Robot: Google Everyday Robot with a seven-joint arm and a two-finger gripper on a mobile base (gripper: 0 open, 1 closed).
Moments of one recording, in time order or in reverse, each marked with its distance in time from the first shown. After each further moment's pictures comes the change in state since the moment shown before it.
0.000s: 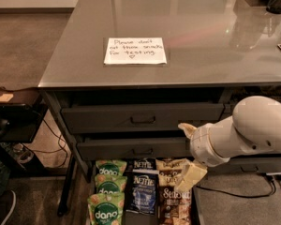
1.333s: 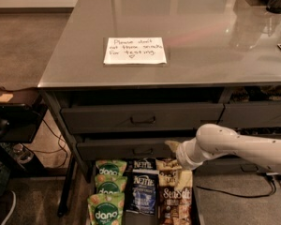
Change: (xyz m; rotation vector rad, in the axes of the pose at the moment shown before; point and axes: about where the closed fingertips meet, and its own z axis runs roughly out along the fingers) arm 0.125 -0.058 0.201 -0.087 0.066 -0.291
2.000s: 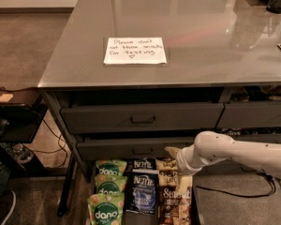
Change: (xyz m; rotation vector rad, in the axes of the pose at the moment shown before) arm 0.023 0.015 0.030 -0.026 0.018 -0.006
